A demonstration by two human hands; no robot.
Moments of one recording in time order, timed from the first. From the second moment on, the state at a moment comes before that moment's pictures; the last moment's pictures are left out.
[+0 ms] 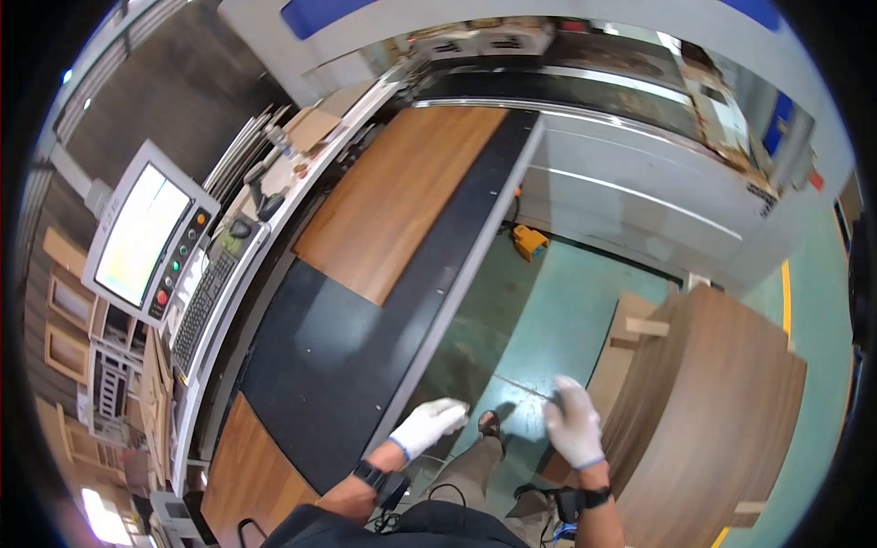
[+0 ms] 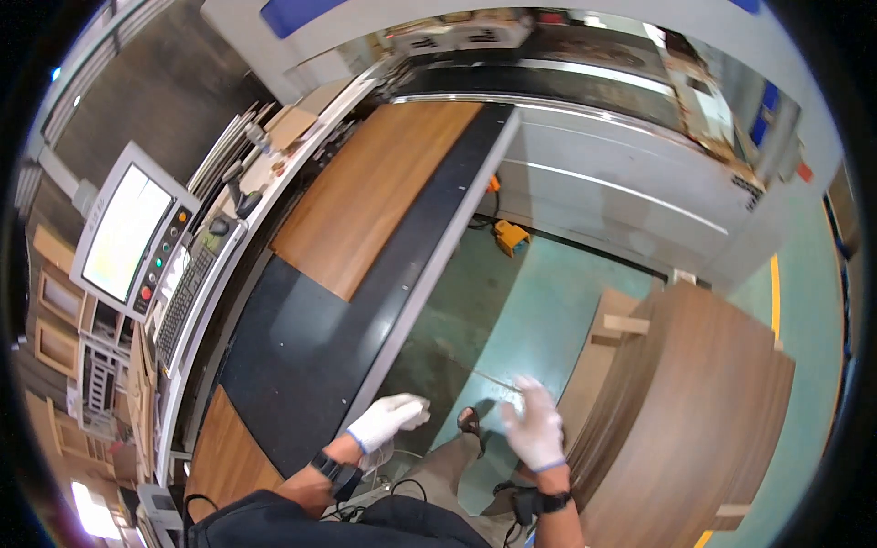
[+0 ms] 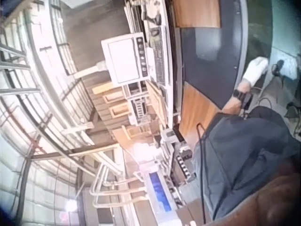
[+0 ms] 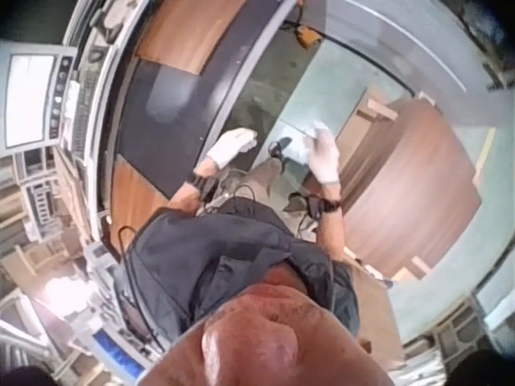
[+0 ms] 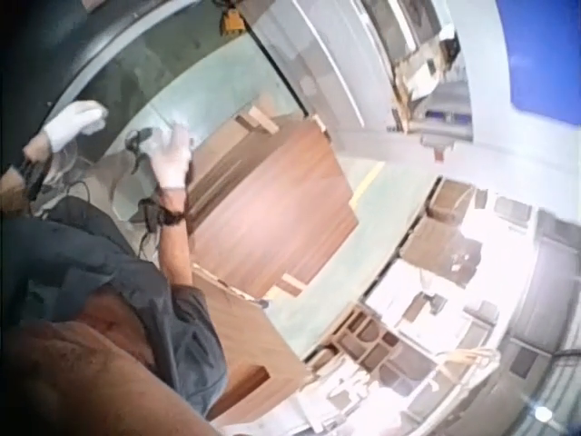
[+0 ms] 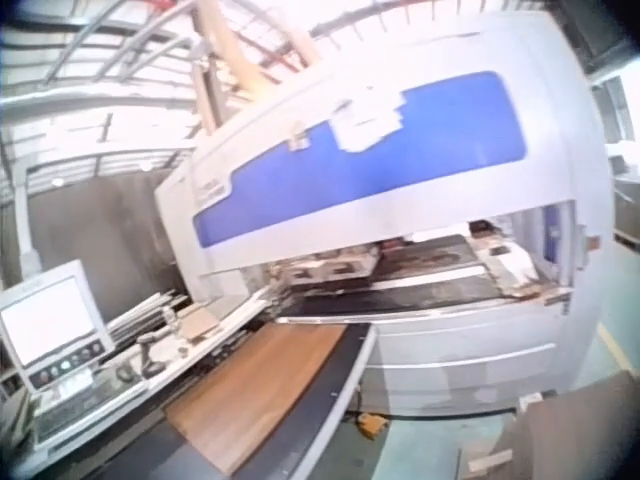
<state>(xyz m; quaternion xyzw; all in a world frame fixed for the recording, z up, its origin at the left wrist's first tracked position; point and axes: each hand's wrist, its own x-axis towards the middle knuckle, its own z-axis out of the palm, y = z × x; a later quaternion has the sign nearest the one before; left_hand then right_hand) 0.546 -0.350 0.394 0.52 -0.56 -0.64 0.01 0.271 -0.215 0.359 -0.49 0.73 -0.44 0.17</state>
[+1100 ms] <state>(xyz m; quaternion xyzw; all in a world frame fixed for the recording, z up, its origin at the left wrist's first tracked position) 0.658 -0.208 0.360 0.33 0.11 -0.68 0.65 0.211 -0.600 0.416 -0.69 0.70 -0.19 -0.05</state>
